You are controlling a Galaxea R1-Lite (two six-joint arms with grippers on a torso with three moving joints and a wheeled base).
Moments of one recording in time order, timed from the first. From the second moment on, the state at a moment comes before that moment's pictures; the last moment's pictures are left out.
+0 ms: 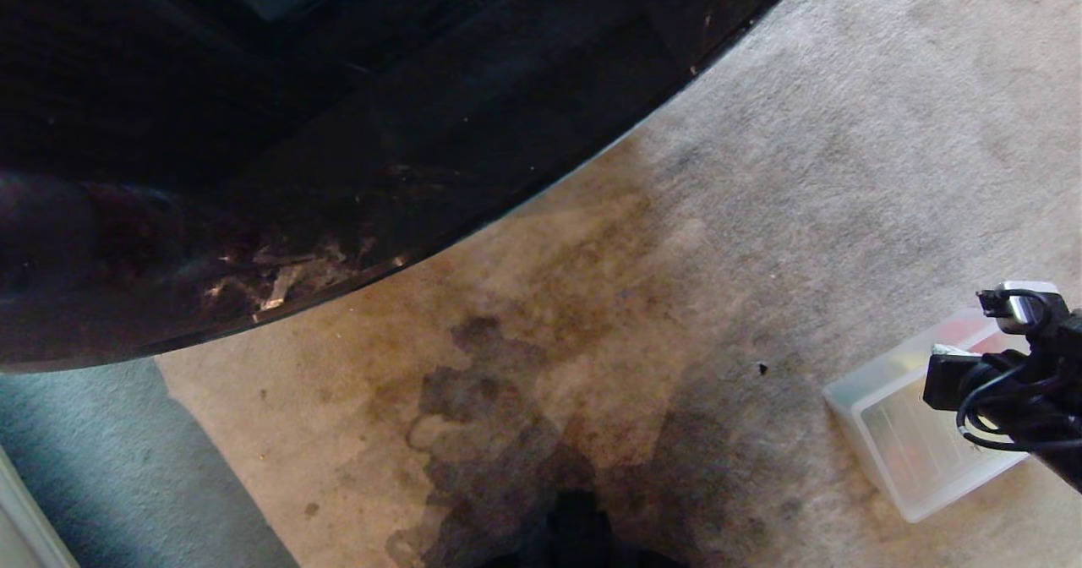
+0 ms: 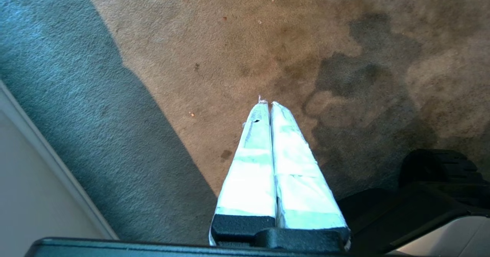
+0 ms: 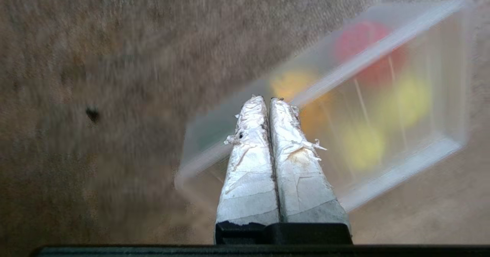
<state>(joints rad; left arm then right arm) 0.00 0.00 0.00 0.01 0.01 0.00 -0.10 1.69 -0.25 -1.14 -0.18 -0.08</state>
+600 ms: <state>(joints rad) 0.00 0.00 0.00 0.01 0.01 0.00 -0.09 0.94 -0.13 -0.41 -0.18 -0.17</state>
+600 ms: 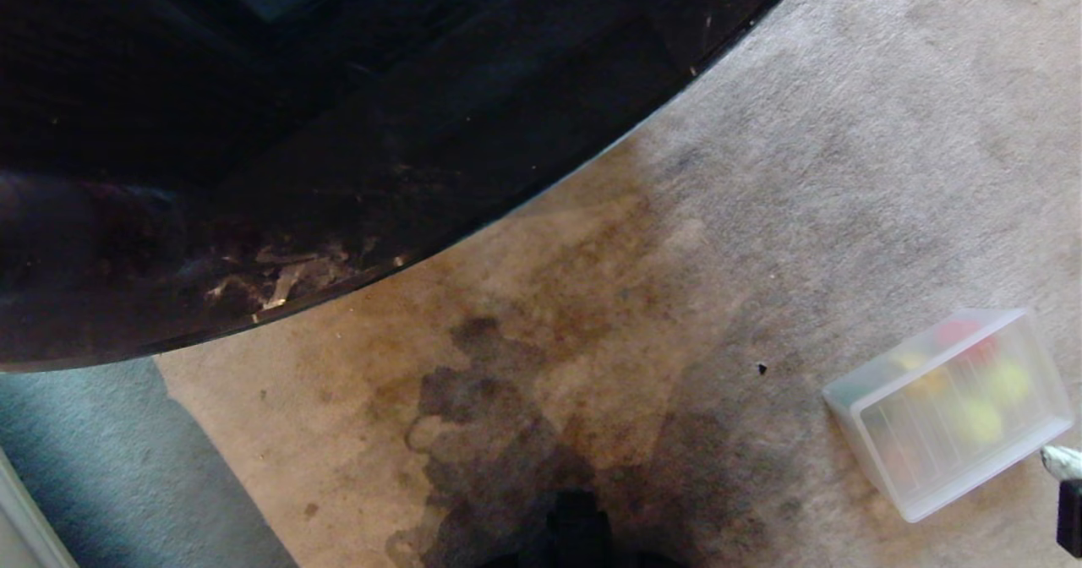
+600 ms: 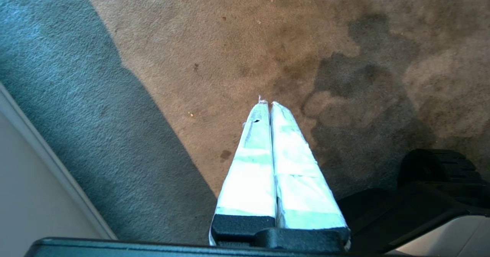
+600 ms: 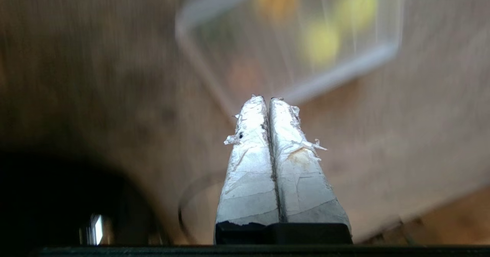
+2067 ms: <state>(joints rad) 0.00 0.00 0.00 0.01 0.01 0.00 -0.01 0.09 -0.01 0.01 0.01 -0.07</state>
